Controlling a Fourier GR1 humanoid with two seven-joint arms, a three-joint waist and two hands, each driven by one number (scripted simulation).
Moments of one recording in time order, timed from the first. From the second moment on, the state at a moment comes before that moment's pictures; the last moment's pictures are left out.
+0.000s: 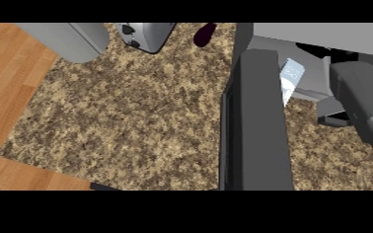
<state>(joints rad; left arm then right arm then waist) 0.47 0.22 0.43 -2.25 0.69 -0.54 0.03 -1.07 -0.46 -0.27 -0.08 0.19 -0.34 -0.69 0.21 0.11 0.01</state>
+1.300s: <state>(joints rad) 0.40 0.24 0.38 -2.18 0.62 -0.55 0.05 -1.22 -0.27 -0.21 -0.06 0.28 -0.39 -0.57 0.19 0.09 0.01</state>
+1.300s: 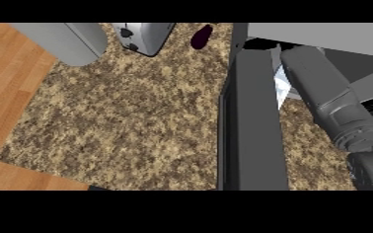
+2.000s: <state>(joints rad) 0.42 0.18 0.32 -2.14 0.55 -0.58 0.04 -1.19 -0.25 -0.27 -0.08 0.23 -0.42 -0.61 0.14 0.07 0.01</state>
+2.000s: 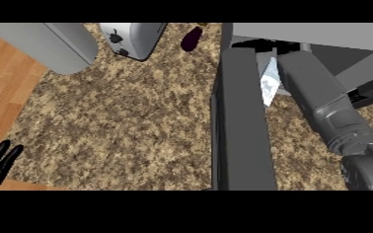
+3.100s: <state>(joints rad) 0.37 0.07 0.04 -1.97 0.23 -0.75 -0.05 -0.91 -0.18 -0.37 -0.12 0.10 0.16 -0.85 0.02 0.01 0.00</state>
